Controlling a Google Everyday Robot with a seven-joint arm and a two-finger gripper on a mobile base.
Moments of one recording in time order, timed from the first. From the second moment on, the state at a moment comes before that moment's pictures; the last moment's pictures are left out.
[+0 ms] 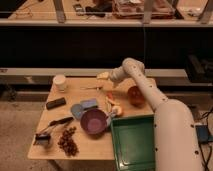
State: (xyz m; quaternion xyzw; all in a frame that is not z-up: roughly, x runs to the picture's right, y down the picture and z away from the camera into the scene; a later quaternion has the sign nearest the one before) arm 0.015 -0.052 0.974 0.06 -0.34 -0.53 0.78
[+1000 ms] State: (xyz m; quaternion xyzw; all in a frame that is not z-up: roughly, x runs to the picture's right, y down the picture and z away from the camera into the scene) arm -0.005 -0.056 0.996 0.05 -0.34 -0.52 0.78
